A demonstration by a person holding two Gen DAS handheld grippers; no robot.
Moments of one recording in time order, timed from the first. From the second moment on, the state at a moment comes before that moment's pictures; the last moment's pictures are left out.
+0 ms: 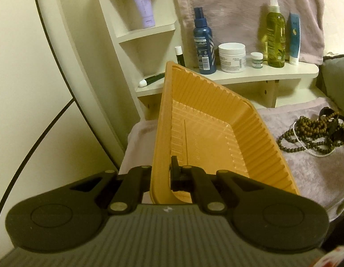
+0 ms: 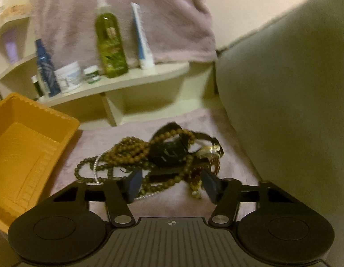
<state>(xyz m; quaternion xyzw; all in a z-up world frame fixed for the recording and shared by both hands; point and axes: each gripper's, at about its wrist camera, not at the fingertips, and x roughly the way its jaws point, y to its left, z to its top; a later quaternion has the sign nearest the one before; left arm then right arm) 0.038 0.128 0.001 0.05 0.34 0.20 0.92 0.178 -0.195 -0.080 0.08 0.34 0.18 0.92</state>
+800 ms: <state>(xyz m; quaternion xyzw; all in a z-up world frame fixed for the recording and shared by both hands) 0.041 0.133 0.004 0.05 0.34 0.19 0.92 0.178 -0.185 -0.059 0.12 0.32 0.20 0.92</state>
